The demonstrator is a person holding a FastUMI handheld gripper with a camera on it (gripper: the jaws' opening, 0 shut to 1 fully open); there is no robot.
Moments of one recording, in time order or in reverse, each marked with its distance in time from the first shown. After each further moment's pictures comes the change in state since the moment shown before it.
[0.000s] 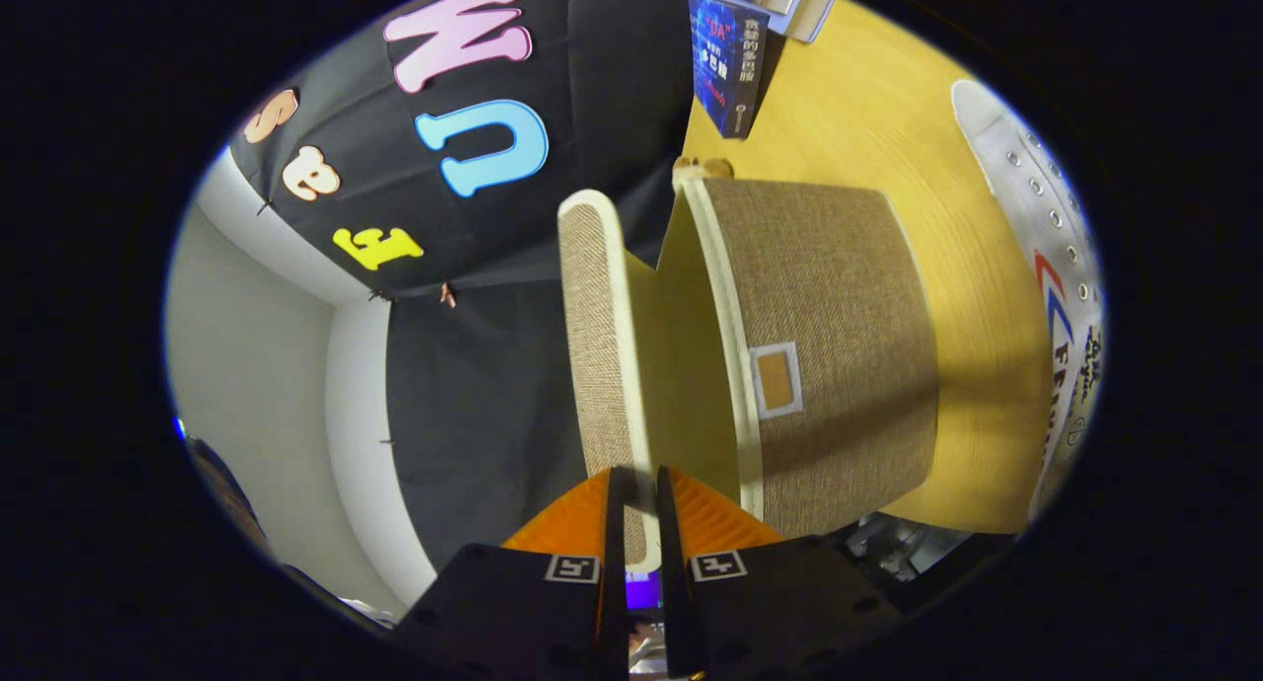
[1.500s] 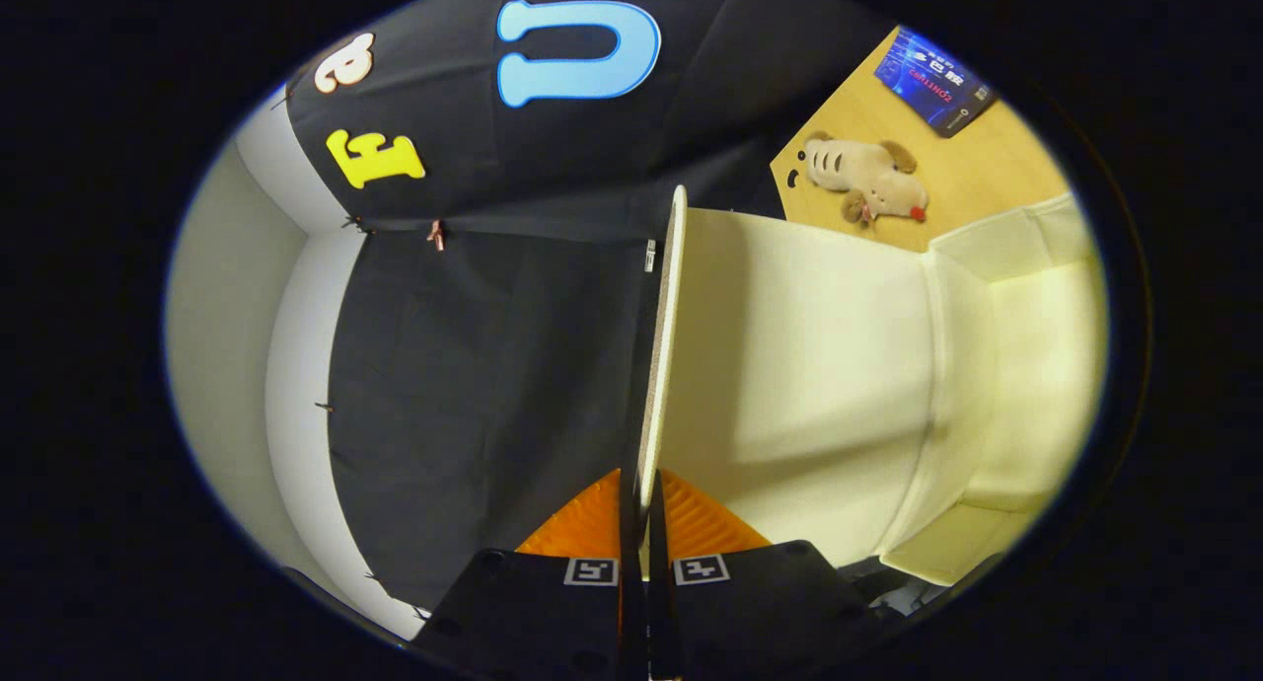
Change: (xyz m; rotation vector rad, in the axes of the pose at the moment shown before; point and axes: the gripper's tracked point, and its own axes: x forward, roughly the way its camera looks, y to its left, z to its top) arm 0.256 0.126 -0.047 -0.214 0.039 -0.128
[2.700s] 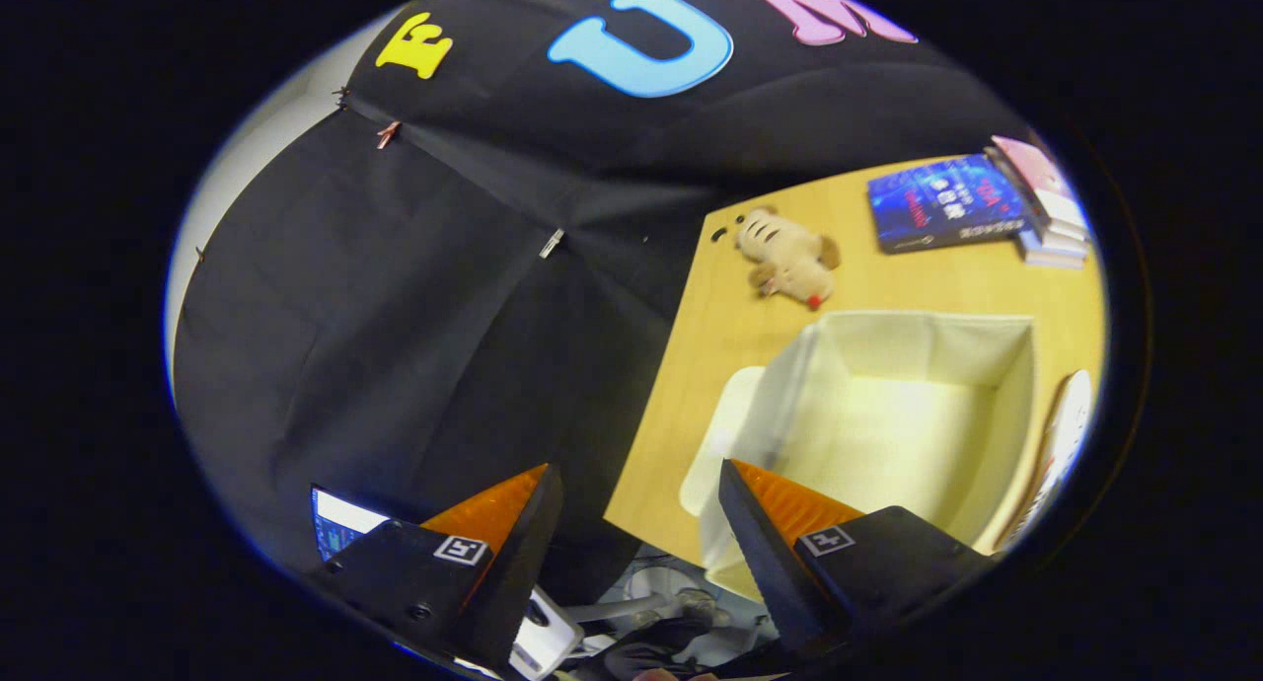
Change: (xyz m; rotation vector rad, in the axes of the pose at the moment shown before) arm -0.066 -0.082 -0.003 -0.477 -0.121 -0.472
